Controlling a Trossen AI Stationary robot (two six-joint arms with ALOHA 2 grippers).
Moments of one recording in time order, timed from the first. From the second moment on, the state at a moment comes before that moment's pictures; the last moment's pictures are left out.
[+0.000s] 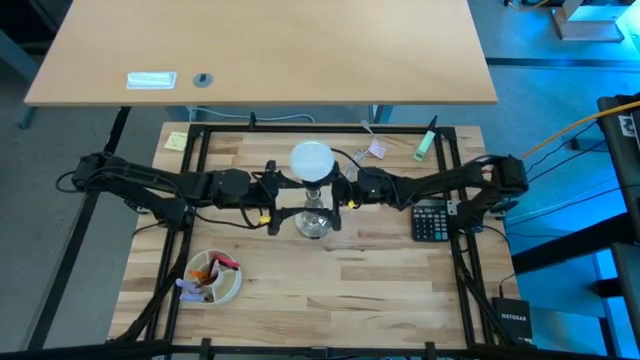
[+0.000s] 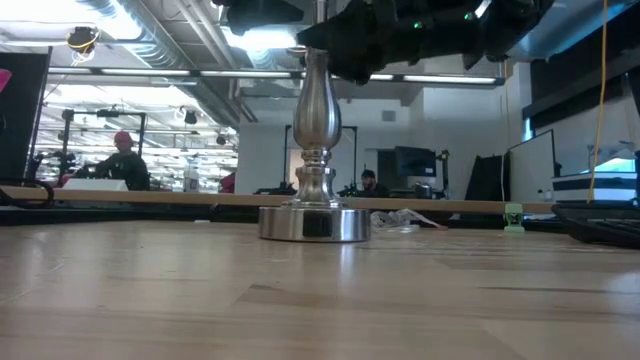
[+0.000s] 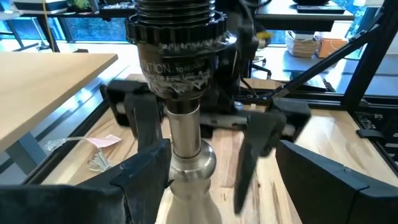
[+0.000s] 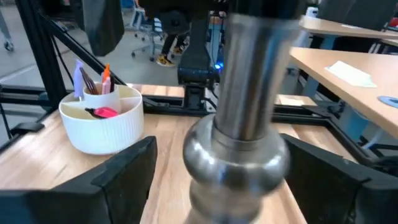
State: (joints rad) left arm -0.10 1.20 0.87 0.09 -0.26 -0.05; right arm -0.03 1.62 0.89 0.62 -0.07 -0.09
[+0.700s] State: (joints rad) left arm -0.09 1.38 0.87 0.06 -0.32 -0.13; right arm -0.03 1.16 0.89 0.05 -0.06 -0.06
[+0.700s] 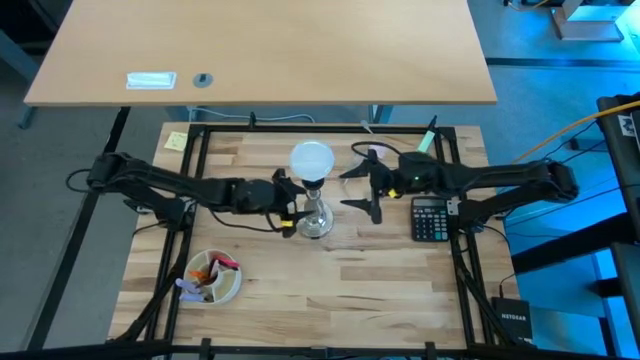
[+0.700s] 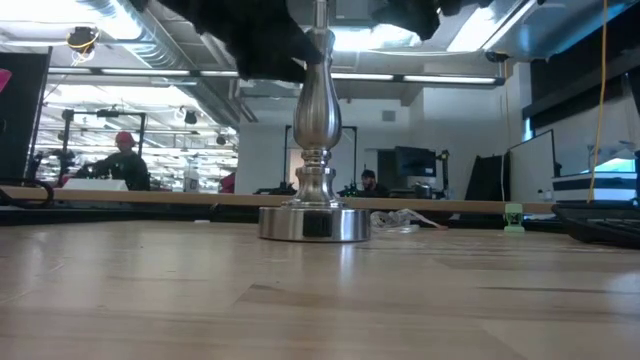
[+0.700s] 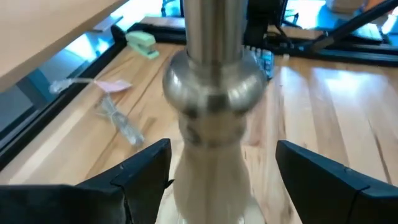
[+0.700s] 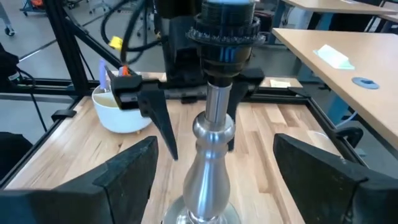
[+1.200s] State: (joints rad) left arm -0.03 1.49 0.81 0.44 -0.16 -0.02; right arm -0.03 1.15 0.89 0.05 -0.06 -0.06
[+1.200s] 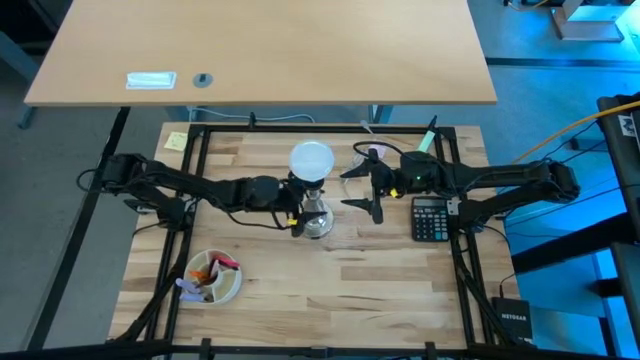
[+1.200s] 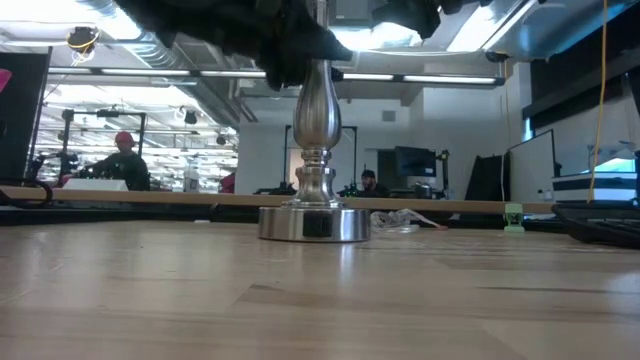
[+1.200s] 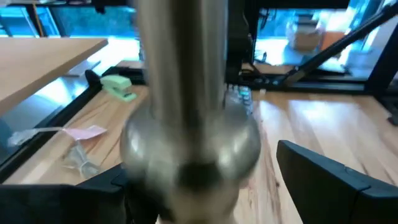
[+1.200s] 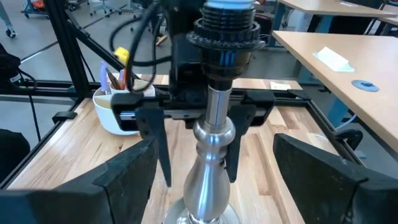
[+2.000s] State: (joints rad) left arm -0.01 1.50 0.66 0.70 -0.17 -0.01; right arm -0.03 1.16 0.89 0.11 -0.06 0.00
